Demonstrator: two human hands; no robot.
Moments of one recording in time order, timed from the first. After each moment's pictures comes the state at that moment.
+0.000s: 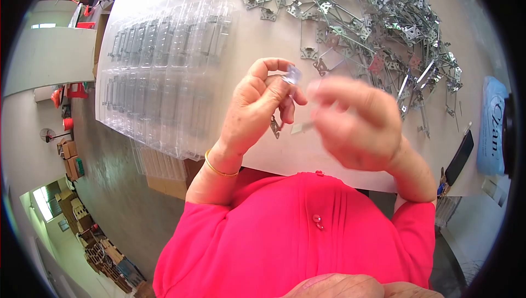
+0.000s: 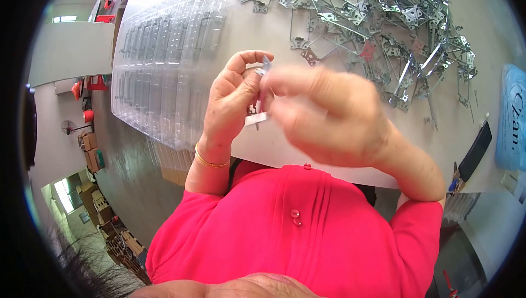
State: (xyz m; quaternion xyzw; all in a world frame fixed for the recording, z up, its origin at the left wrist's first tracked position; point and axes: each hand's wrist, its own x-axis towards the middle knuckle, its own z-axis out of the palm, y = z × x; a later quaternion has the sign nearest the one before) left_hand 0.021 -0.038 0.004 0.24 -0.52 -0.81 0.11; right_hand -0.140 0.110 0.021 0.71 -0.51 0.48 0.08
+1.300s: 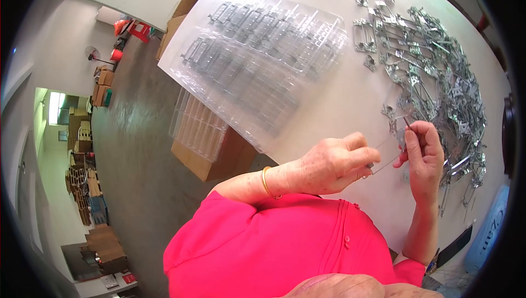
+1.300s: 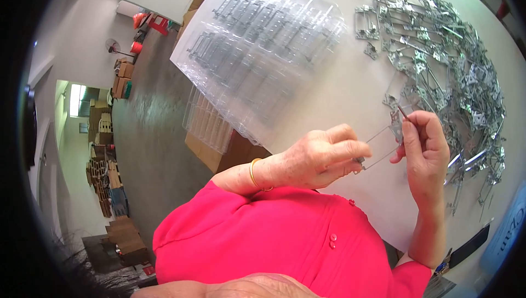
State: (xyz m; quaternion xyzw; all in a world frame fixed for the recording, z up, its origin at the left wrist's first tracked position) left_hand 0.058 -0.012 0.020 0.09 -0.87 -0.43 0.20; right_hand -0.144 0.106 0.015 0.34 -0.64 0.59 -0.36
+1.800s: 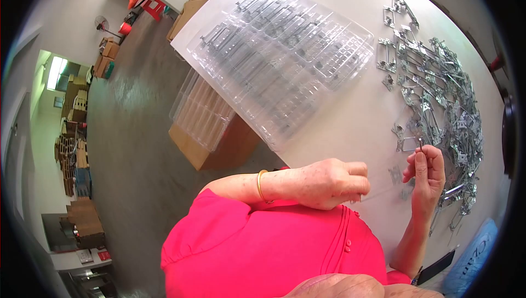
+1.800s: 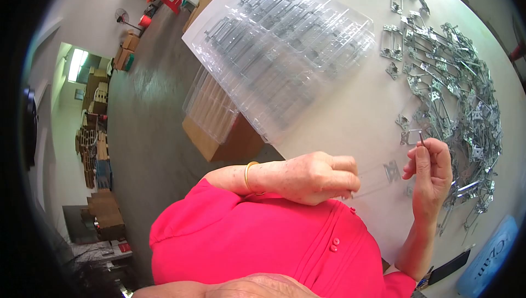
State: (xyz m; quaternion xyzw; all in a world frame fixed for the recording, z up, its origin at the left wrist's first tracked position) left_hand 0.090 -0.012 0.019 0.02 -0.85 -0.48 0.20; right_hand -0.146 0.109 0.009 0.35 -0.63 0.60 -0.34
